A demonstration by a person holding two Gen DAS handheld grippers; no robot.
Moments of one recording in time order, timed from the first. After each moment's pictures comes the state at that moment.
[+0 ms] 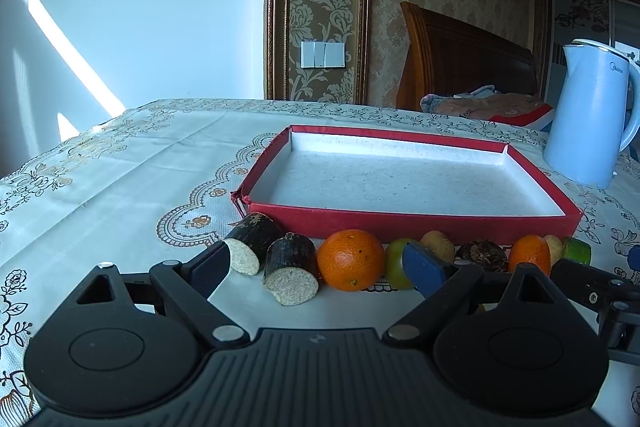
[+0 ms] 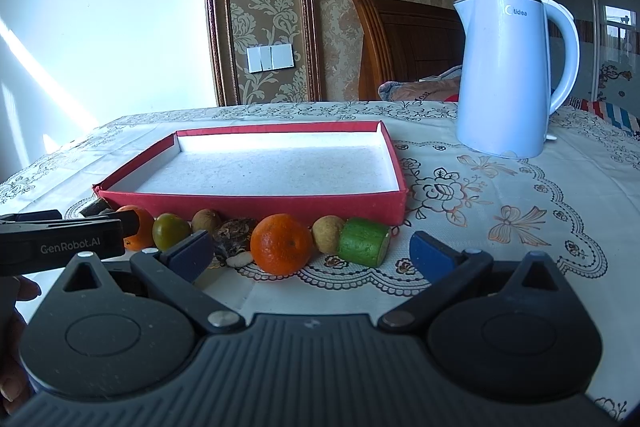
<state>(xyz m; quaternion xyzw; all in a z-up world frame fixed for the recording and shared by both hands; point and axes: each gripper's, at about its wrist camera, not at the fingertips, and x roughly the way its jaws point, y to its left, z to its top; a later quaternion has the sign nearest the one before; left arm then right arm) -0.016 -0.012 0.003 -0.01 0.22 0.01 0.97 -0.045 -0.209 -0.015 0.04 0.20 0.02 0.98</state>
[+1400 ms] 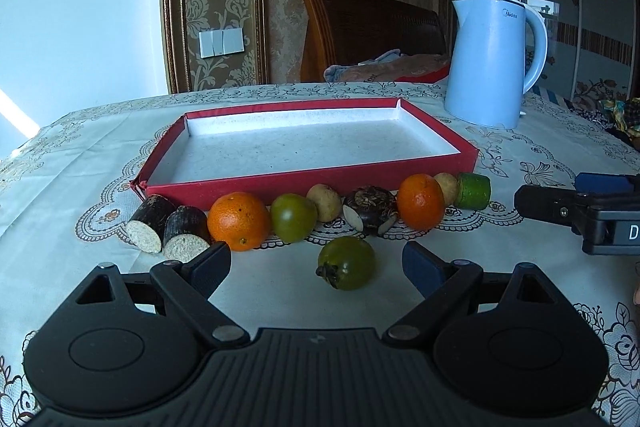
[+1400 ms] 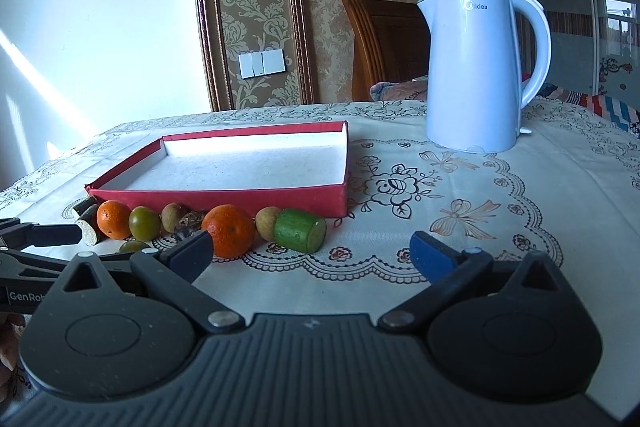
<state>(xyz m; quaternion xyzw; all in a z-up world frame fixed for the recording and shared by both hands) -0.037 -0.046 -0.003 0.04 0.25 -0.13 0.96 -0.070 -0.266 -0.016 0.05 0.19 0.03 0.98</state>
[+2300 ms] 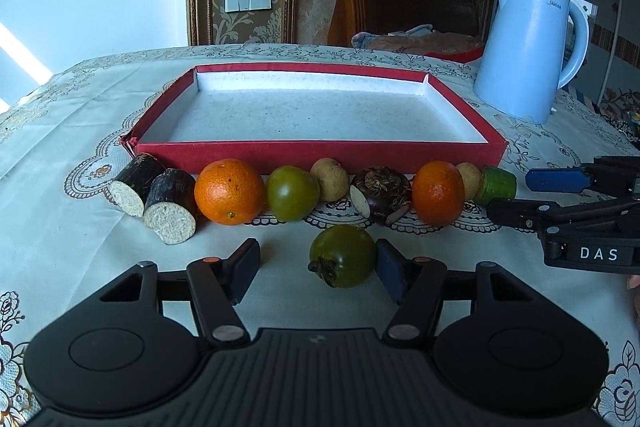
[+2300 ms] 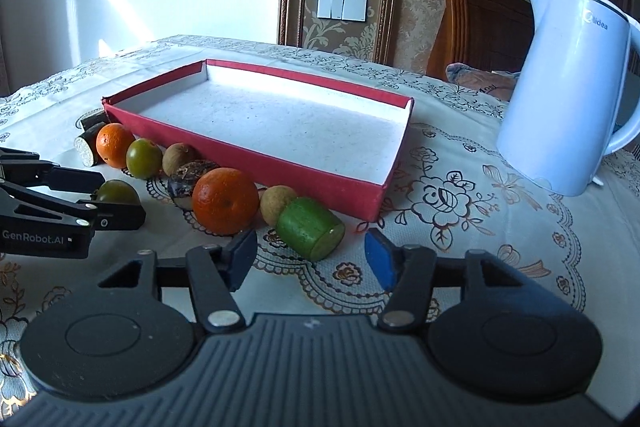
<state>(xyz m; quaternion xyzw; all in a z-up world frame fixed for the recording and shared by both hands) -0.014 -0.059 -0.011 0.00 0.31 -0.09 0.95 -0.005 -0.265 -0.018 -0.09 0.27 0.14 0.95</state>
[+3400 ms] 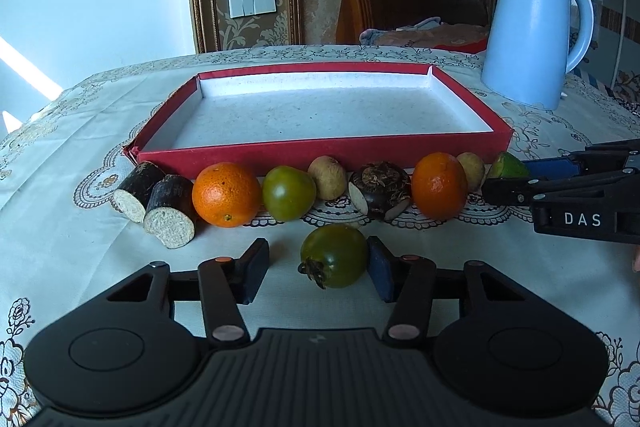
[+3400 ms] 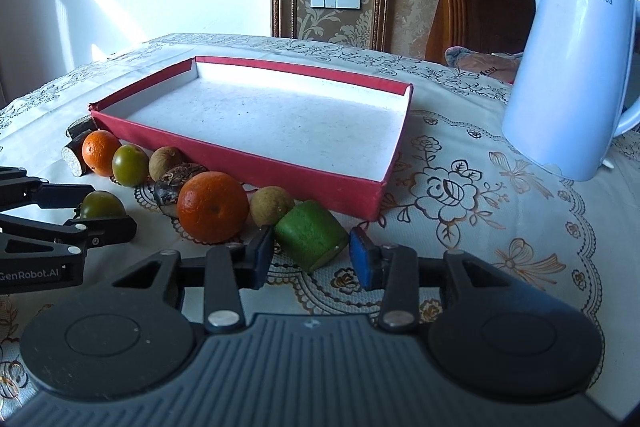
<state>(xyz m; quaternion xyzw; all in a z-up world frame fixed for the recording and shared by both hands) -0.015 -0.076 -0.013 0.04 0.31 -0.07 0.95 0.011 -0.269 -0.023 -0.05 0.29 0.14 0.95</state>
